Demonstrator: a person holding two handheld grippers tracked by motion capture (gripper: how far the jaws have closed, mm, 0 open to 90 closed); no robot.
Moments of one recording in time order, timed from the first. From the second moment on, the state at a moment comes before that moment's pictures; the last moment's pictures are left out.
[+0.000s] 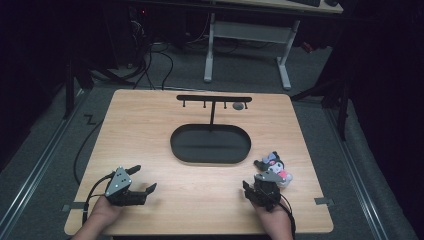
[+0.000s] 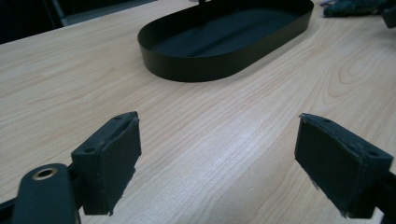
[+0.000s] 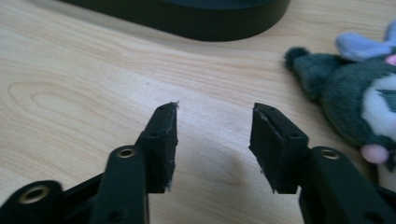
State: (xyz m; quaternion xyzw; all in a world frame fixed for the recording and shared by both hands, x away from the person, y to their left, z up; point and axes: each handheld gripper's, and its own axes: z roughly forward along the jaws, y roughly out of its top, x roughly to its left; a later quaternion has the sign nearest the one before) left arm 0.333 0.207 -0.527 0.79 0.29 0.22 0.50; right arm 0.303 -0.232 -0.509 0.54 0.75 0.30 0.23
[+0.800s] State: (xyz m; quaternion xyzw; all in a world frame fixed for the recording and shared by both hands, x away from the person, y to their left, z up) left arm 0.335 0.205 -0.521 0.80 0.28 0.24 0.48; right arm 0.326 -0.209 -0.491 0.51 0.83 0.17 0.16
